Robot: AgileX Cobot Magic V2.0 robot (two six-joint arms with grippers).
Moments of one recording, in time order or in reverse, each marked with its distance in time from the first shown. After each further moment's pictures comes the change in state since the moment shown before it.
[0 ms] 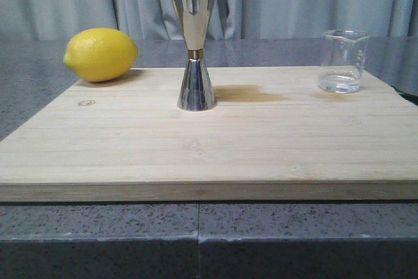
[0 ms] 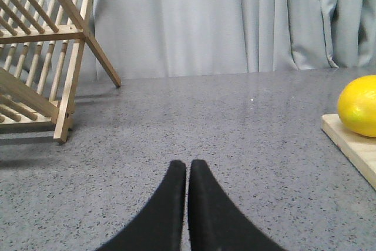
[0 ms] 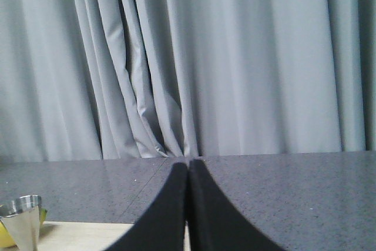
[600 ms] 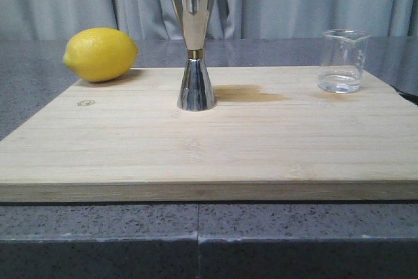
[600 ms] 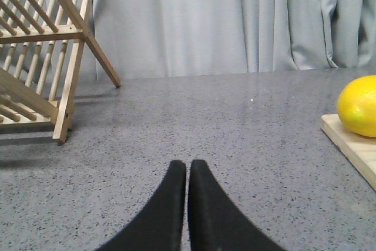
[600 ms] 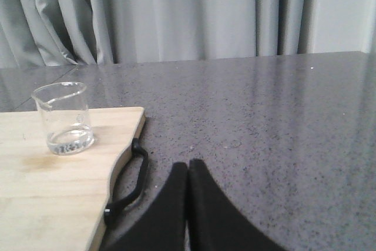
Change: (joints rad) left arm 0.000 0.000 0.000 0.000 -0.001 0.000; right arm -0.001 -0.123 0.318 1.802 0.243 -1.922
